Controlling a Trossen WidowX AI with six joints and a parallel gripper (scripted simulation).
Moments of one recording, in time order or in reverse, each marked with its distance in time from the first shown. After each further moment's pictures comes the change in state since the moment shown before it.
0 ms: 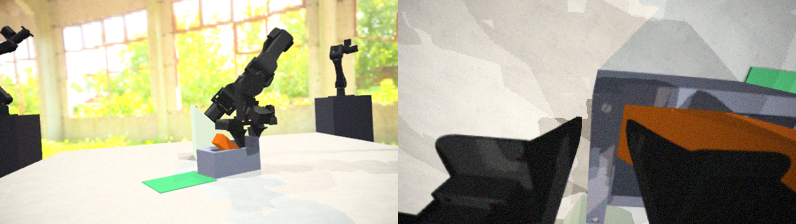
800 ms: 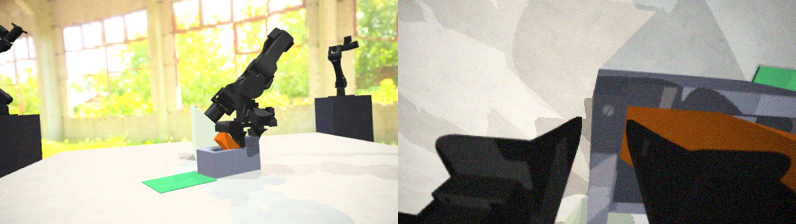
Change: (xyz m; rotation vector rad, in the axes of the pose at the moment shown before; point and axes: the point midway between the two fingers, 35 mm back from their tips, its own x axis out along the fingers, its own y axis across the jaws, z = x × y) arm 0.006 0.001 -0.001 0.004 0.002 0.007
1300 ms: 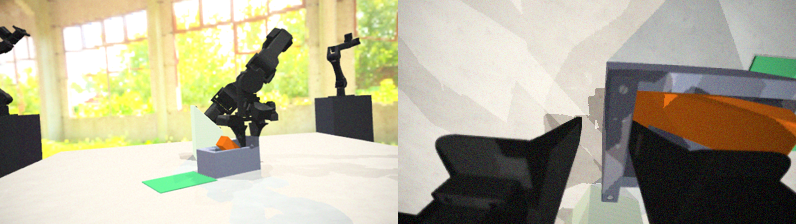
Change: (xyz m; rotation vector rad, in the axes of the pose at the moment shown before) arm -0.017 0.008 -0.004 0.020 0.022 0.002
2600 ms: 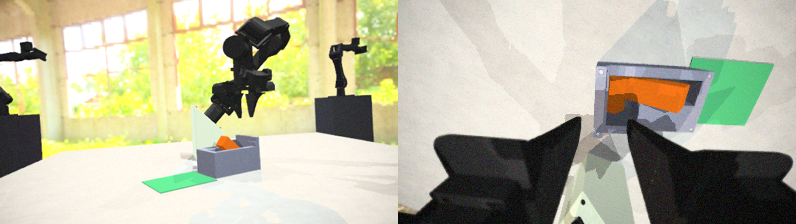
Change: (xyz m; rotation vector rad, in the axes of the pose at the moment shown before) arm -0.088 -0.010 0.002 -0.005 -0.017 -0.012
